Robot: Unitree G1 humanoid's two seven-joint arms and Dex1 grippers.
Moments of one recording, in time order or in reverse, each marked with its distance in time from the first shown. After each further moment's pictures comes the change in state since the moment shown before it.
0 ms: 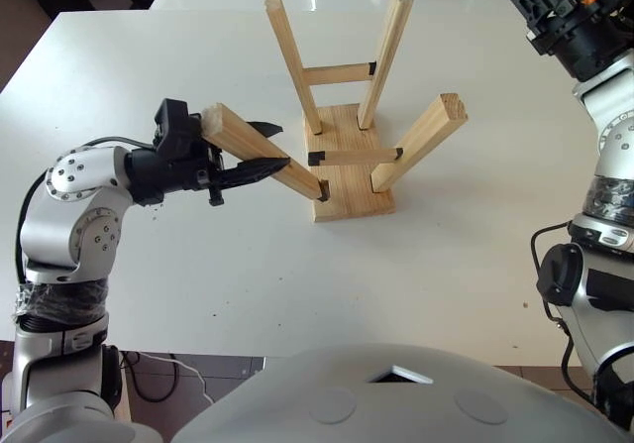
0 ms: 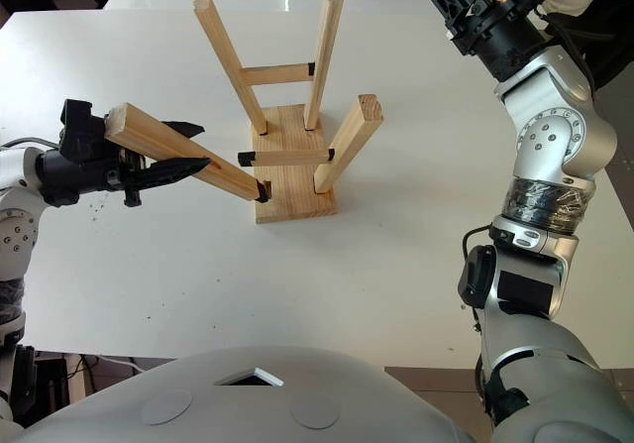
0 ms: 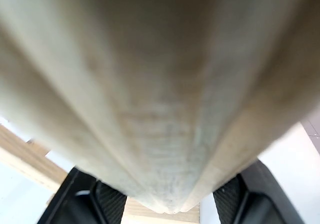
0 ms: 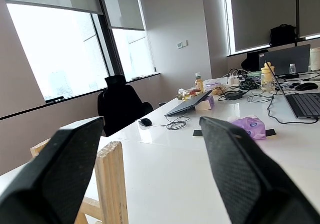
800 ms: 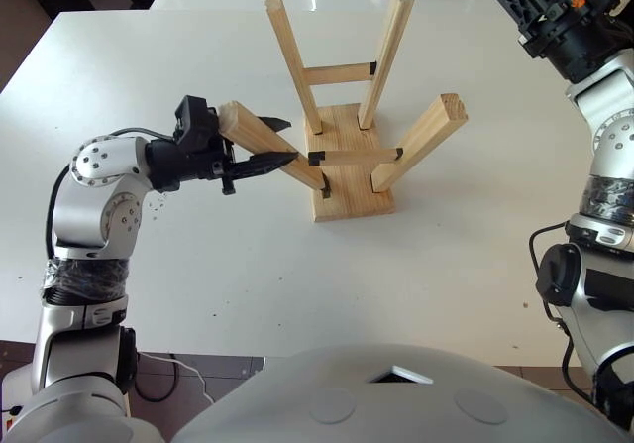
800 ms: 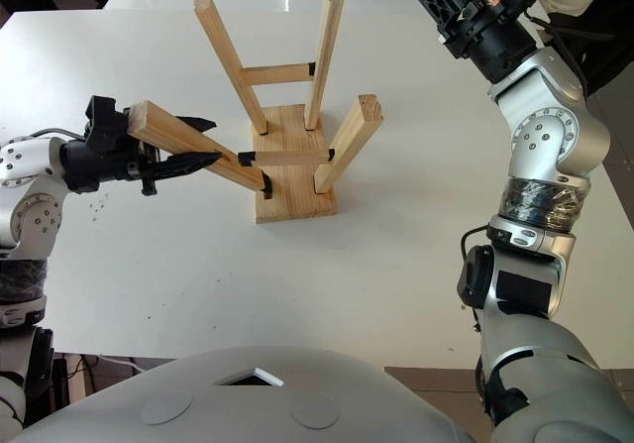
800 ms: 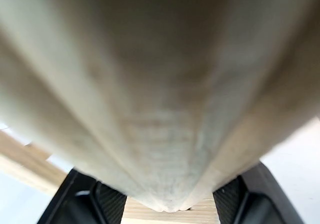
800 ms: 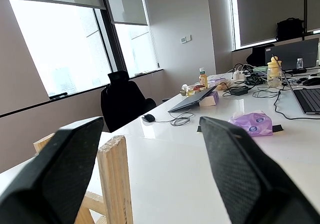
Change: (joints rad) left arm -0.086 -0.046 -0.093 0.115 0.085 -0.102 -0.061; right arm -0.002 0.004 0.021 0.013 0.001 0.001 0.001
